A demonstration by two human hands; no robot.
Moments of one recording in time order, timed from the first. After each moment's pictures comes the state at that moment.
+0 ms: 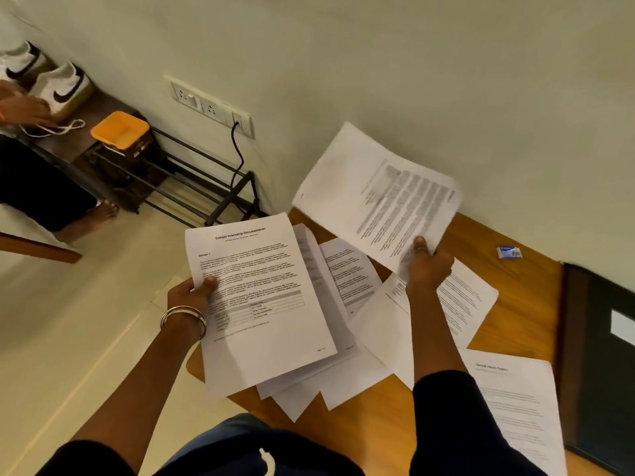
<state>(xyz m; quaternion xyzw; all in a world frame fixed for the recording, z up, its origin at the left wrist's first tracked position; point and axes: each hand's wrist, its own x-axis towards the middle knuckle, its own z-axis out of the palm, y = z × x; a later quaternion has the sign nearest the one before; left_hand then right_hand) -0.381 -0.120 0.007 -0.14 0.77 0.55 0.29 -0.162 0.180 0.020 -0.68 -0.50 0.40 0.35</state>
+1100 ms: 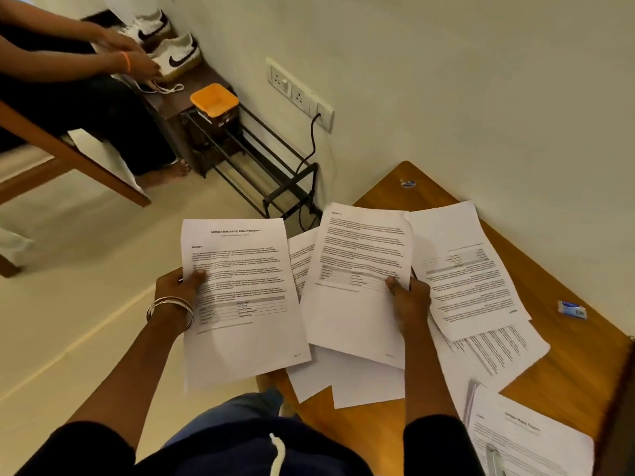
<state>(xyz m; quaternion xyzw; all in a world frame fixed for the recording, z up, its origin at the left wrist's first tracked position) -0.375 -0.230 0.008 -0.20 0.79 0.56 0.18 -0.185 0.090 0.006 -0.53 -0.66 0.52 0.13</state>
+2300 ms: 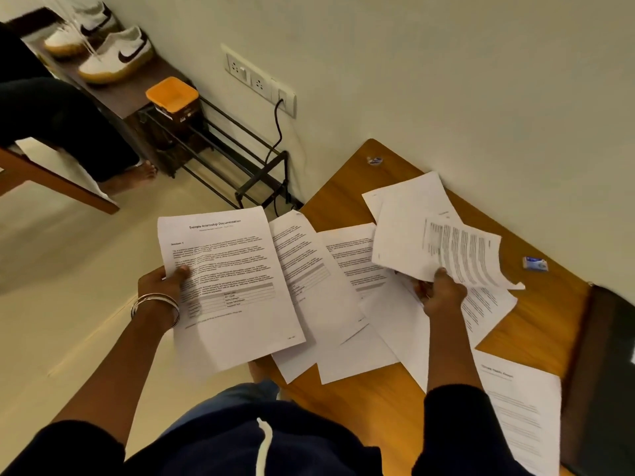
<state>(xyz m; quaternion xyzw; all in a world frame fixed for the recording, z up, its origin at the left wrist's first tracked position) -0.364 -0.210 0.012 -0.20 0.79 0.55 0.19 -0.116 0.153 0.010 -0.68 -0.23 0.63 0.29</state>
